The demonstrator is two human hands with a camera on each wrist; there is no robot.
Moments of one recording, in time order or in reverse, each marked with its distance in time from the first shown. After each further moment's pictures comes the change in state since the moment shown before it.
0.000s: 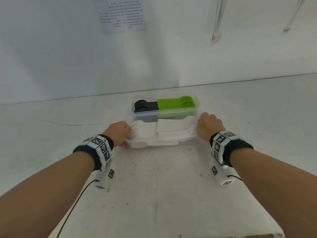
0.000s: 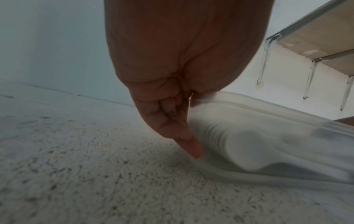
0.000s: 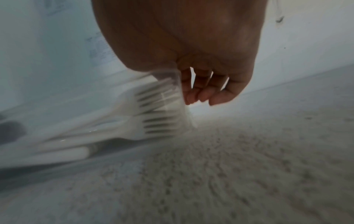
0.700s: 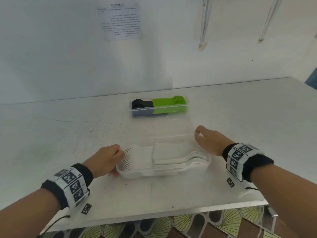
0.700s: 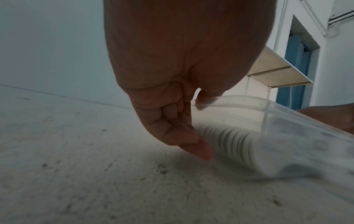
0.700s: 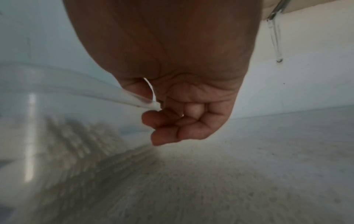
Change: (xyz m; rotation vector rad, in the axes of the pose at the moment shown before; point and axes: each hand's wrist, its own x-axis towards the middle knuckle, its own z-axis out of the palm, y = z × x) left_hand -0.122 -0.050 0.013 0.013 -0.155 0.129; right_hand -0.096 0.046 -0.029 0.020 -0.278 -0.138
